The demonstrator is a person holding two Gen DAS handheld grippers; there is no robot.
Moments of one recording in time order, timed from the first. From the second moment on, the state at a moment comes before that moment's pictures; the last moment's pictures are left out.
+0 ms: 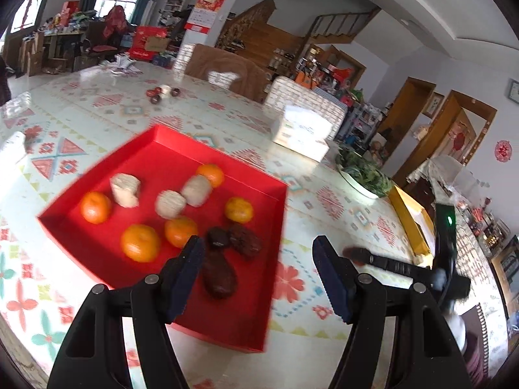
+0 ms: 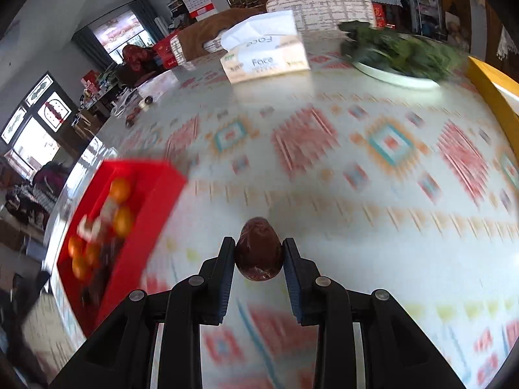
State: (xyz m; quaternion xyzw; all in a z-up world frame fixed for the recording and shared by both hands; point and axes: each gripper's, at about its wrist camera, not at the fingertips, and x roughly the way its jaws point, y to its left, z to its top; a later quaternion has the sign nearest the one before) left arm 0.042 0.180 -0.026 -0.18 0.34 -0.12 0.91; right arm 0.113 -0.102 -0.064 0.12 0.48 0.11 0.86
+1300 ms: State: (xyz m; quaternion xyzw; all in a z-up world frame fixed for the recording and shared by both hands) left arm 0.071 -0.006 -0.061 -0.06 0.43 -0.21 0.88; right arm 0.077 -0.348 -0.073 0.19 0.39 -0.11 0.89
